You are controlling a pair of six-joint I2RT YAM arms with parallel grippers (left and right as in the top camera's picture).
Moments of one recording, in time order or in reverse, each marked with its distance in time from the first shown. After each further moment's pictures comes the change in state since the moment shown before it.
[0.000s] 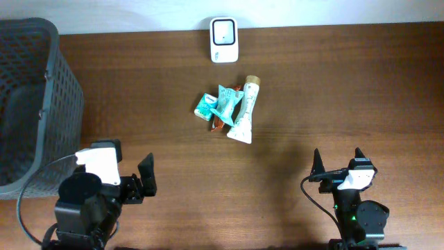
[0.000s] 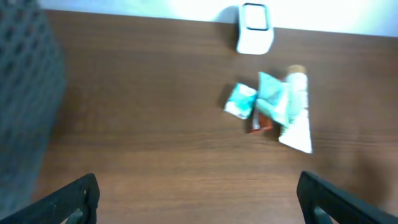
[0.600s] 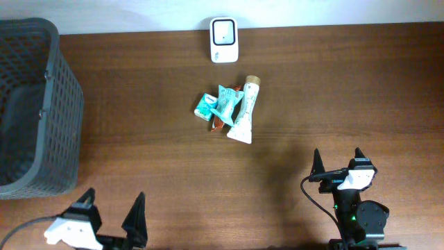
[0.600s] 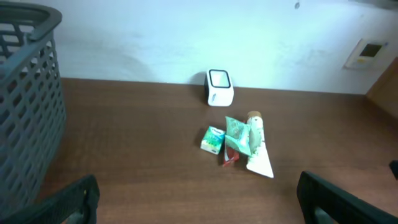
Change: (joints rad) left arm 0.000 -0.415 -0.002 -0.078 0.058 0.000; right arm 0.000 0.000 0.000 0.000 0.000 0.000
